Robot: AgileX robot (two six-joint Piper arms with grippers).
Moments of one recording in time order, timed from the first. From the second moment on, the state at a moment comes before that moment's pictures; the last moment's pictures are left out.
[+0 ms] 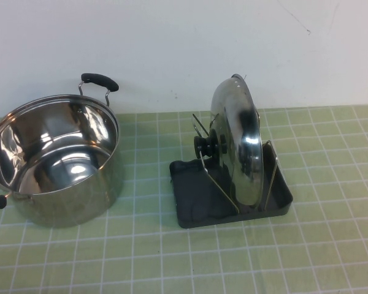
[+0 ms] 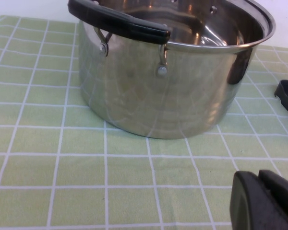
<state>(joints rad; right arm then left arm) 0.36 0.30 -0.26 0.13 0.43 -0.44 -0.06 -0.01 0.02 -0.14 0.35 -0.09</state>
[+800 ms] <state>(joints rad) -0.09 -0.01 0.03 0.09 0.35 -0.38 -0.06 -0.01 0.02 -0.14 0.35 -0.09</state>
